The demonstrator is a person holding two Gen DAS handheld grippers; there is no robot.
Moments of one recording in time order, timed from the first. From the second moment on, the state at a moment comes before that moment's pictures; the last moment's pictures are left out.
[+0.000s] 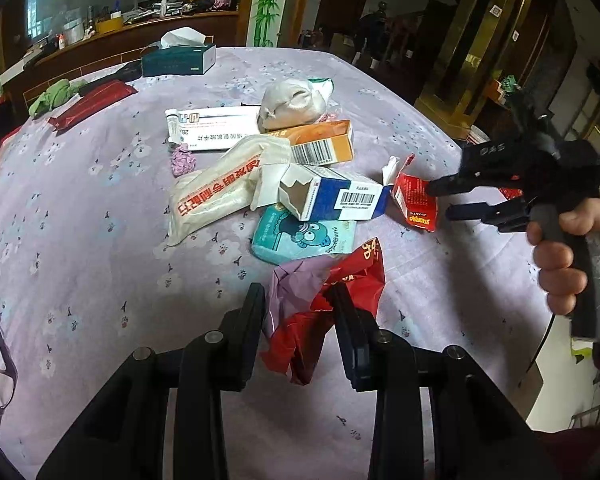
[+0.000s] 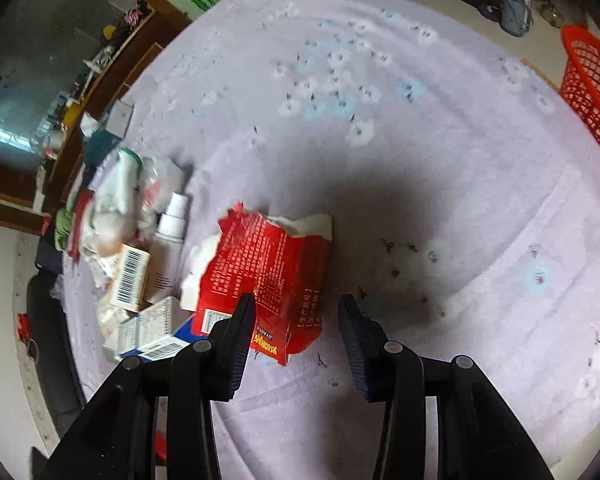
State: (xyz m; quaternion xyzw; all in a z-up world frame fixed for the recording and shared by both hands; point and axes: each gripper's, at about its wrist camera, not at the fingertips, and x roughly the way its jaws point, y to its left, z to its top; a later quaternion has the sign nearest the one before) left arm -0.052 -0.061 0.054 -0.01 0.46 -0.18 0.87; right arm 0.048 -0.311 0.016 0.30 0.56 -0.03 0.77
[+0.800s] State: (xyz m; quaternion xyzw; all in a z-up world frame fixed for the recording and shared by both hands) left arm -0.051 -0.066 0.063 -0.02 0.44 -0.19 0.88; right arm 0.002 -0.301 0.078 0.21 0.49 0.00 0.84
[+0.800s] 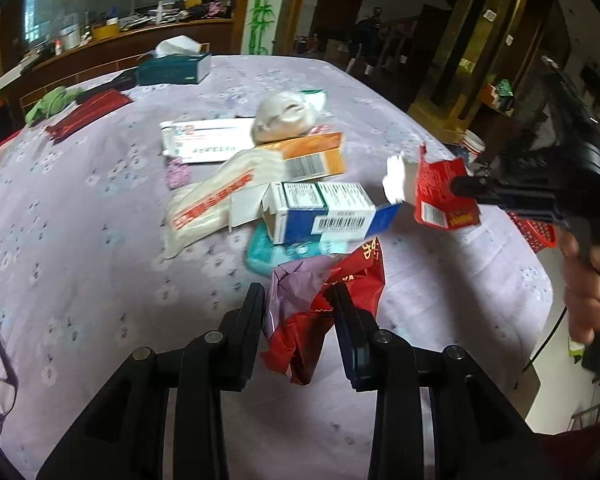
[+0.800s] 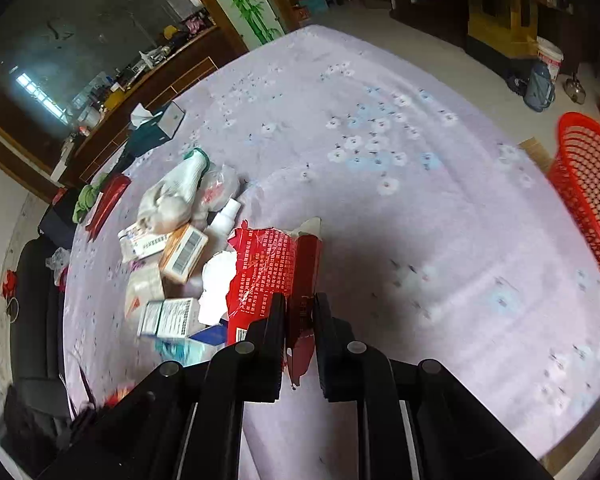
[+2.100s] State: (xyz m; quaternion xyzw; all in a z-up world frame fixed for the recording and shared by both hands) left arm -0.005 -0.500 0.117 0.06 0.42 -0.38 0.82; right arm -0.095 -0.651 0.129 0.26 0.38 -0.20 0.87
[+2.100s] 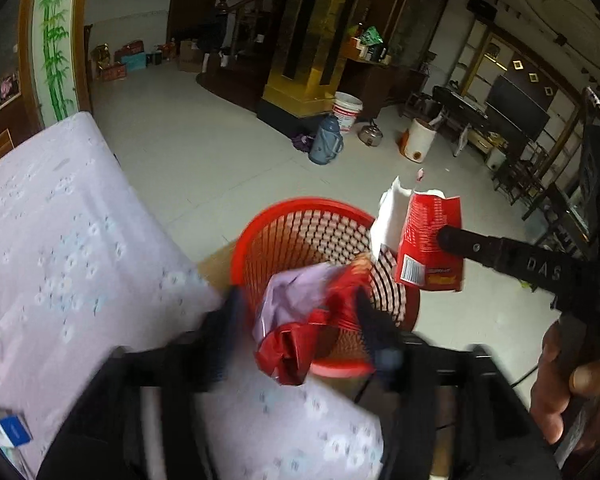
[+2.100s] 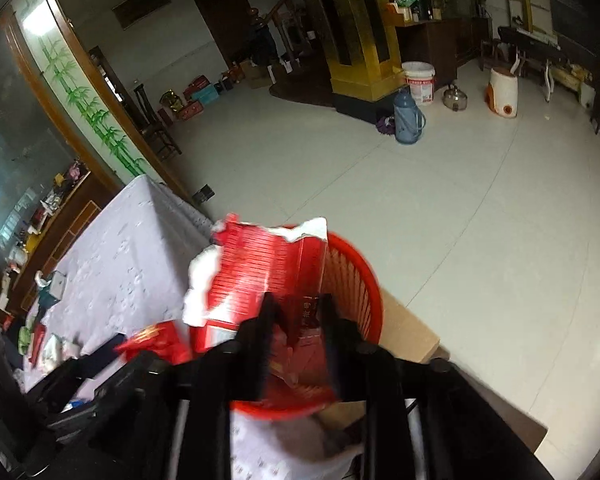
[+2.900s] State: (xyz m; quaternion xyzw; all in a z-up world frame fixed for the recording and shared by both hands) left arm -0.052 -0.330 0.134 0.01 0.41 -0.26 0.87; right arm -0.086 -0.517 0.117 0.23 0.45 -0.03 0.86
